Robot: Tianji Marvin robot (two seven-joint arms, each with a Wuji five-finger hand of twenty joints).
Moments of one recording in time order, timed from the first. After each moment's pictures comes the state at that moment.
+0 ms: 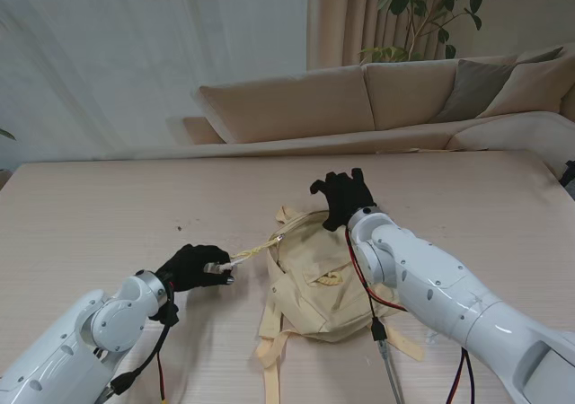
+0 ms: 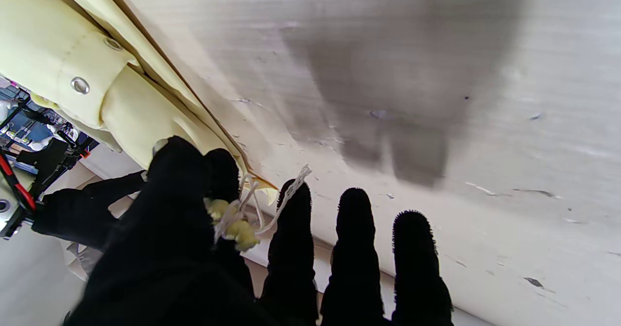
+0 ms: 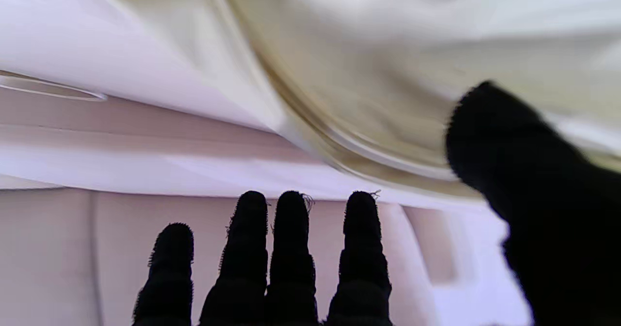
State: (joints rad) left arm 1.47 -1.06 -1.18 -1.41 0.60 -0.22 -0.14; right arm -0.90 -1.17 0.56 -0.99 -0.85 0.18 -0.23; left_hand 0.90 -0.22 0.12 -0.06 0.57 -0.19 0.97 1.01 0.50 0.09 0.40 0.41 0.34 0.20 0.45 0.46 -0.01 0.26 0.83 0.42; right_hand 0.26 -0.95 1.22 -0.17 0.19 -0.21 0.76 0.39 0.22 0.00 0.84 0.39 0.27 -0.07 0.58 0.37 -0.09 0.13 0.78 0.41
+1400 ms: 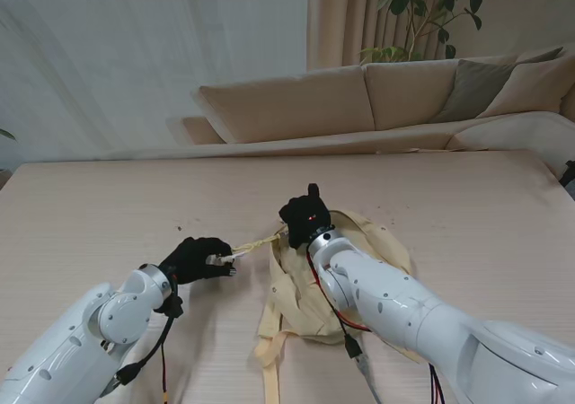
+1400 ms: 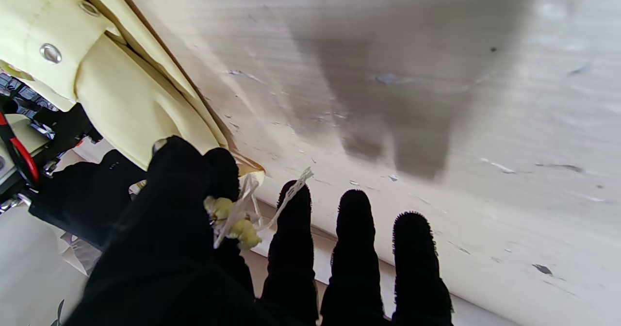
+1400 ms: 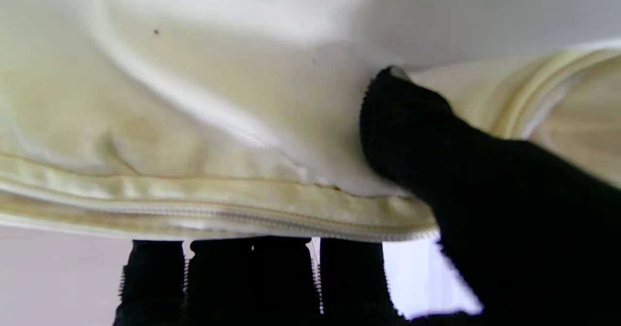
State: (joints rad) left arm 1.43 -1.07 -1.15 -1.36 0.60 -0.21 -0.10; right arm -0.85 -1.37 0.32 -0.71 -0.76 0.16 -0.62; left_hand 0.90 -0.22 0.12 -0.06 0.58 -0.19 0.97 1.00 0.49 0.09 0.40 0.41 0.33 0.20 0.45 0.46 -0.02 0.26 0.83 0.42; right_hand 0.49 -1.14 1.42 -0.25 1.11 -0.11 1.13 0.57 1.14 0.18 1.08 0.61 0.92 0.17 1.07 0.49 0.20 0.28 1.30 0.45
